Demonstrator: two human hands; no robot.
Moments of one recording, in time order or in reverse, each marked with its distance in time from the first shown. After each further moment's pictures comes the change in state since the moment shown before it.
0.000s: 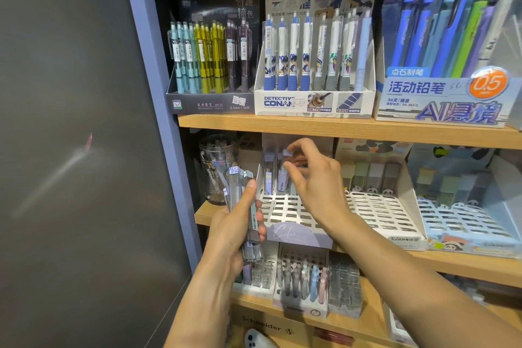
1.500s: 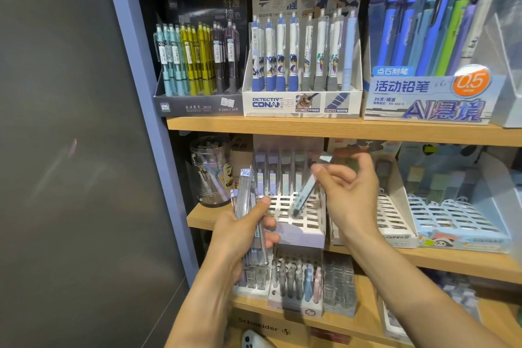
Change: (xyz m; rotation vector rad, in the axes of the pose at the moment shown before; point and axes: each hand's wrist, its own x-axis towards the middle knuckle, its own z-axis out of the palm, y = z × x) left_hand -0.002 -0.010 0.013 0.077 -0.086 0.019; right_hand -0.025 -0.003 -0.038 0.453 0.314 0.622
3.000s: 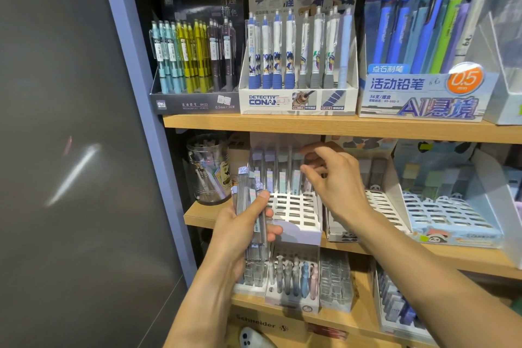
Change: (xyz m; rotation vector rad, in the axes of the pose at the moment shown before) left_hand -0.001 -0.004 0.004 -0.068 -0.056 0.086; right_hand 0.040 0.015 -0.005 -0.643 -0.267 -0.586
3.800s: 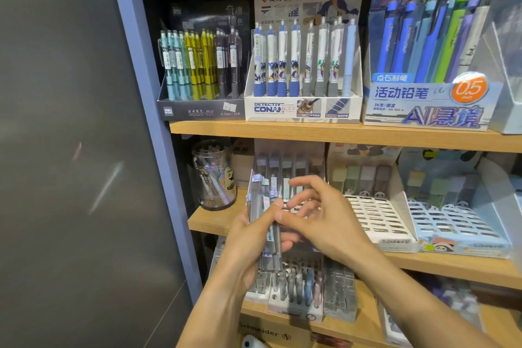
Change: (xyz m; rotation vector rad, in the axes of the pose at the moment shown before) left_hand -0.006 -0.001 0.011 -0.047 -0.048 -0.103; right_hand -0.043 -0.052 -0.011 0.406 -0.298 0.347
